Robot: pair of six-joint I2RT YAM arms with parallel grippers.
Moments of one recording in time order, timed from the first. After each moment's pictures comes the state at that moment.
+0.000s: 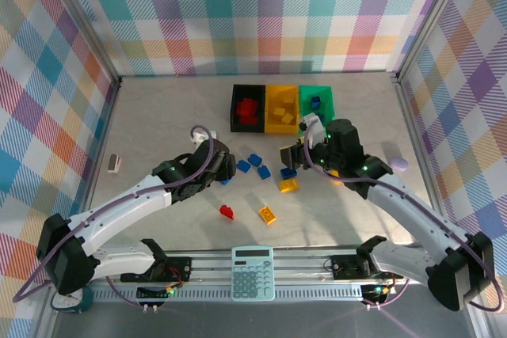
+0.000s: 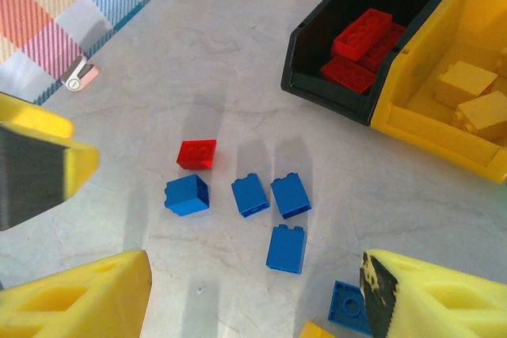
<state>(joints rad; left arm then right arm) -0.79 1.19 0.92 -0.63 -0.40 -0.70 0.56 1.05 0.84 -0.29 -0.29 0.17</state>
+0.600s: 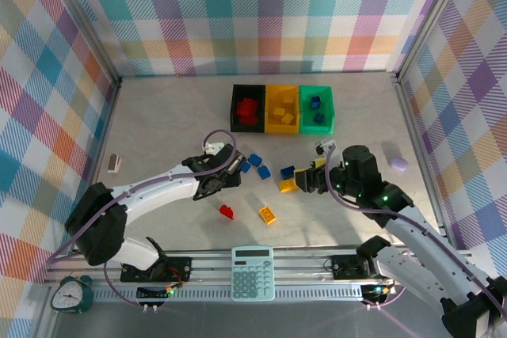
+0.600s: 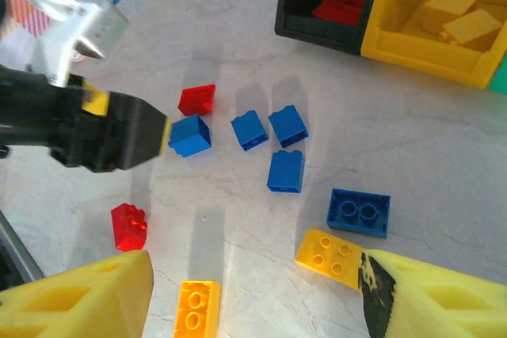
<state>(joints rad) -0.78 1.45 0.91 -0.63 -0.40 -0.82 0.56 0.76 0.66 -0.42 -0.28 0.21</state>
